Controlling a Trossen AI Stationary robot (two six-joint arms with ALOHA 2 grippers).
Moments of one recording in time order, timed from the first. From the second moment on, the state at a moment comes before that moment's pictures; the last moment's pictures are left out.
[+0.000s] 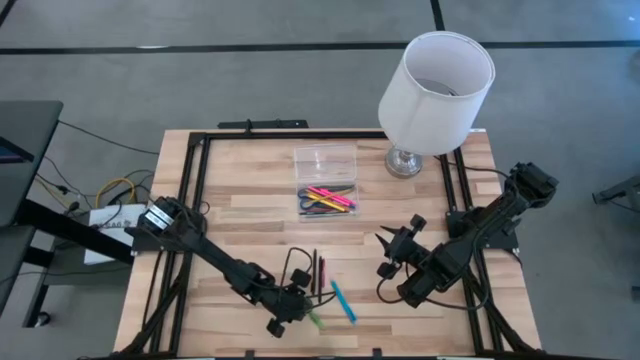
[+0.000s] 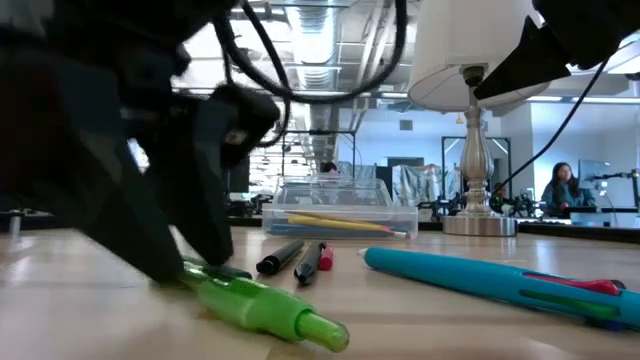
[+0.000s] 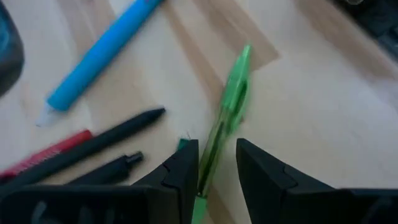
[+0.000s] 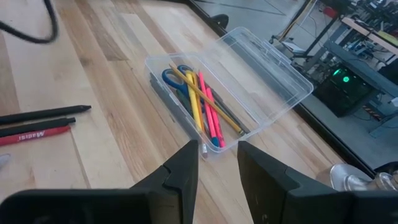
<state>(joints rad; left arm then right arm) -0.59 1.95 1.03 0.07 -0.15 -0.01 0.71 1.50 0.91 -0.79 1.11 0.94</state>
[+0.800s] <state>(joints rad) -0.58 1.97 1.04 -0.03 -0.11 -0.12 0.71 1.50 0.91 -0.79 1.10 0.94</state>
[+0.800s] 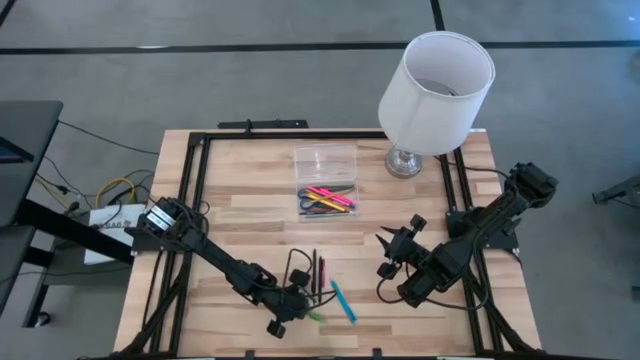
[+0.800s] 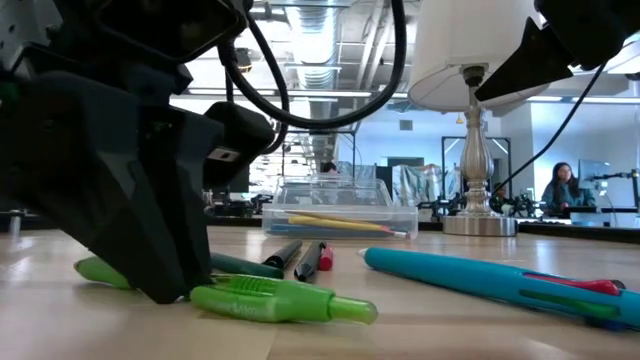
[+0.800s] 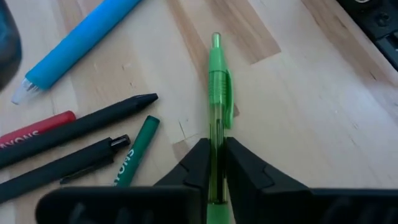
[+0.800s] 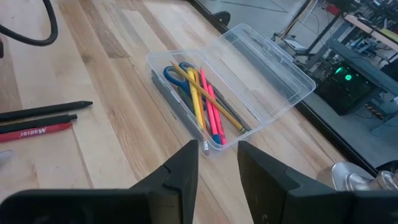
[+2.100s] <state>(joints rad) -0.61 1.96 1.12 -0.38 -0.02 -0.50 0.71 1.50 0.91 -0.79 1.10 0.94</state>
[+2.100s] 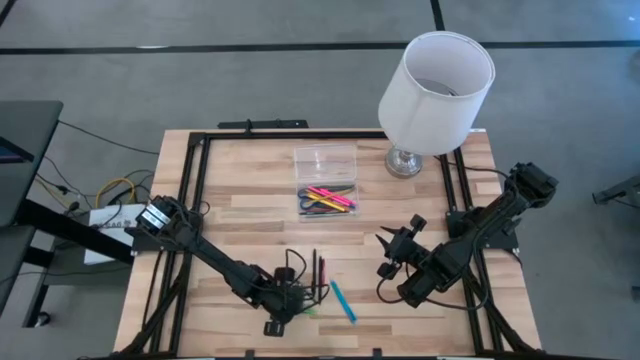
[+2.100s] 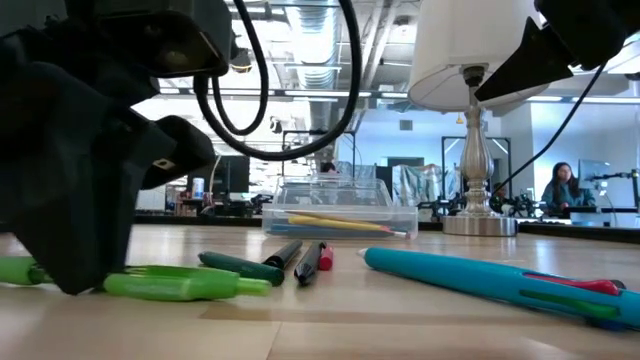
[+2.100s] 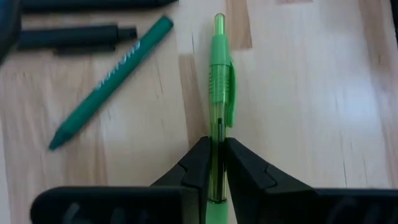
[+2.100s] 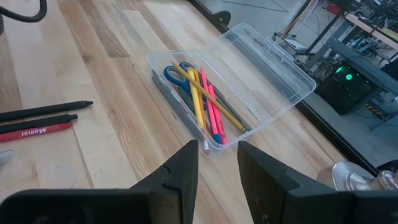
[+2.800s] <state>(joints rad) -0.61 1.96 1.14 -0.47 -0.05 -0.41 0.71 1.50 0.91 -0.79 1.10 0.94</state>
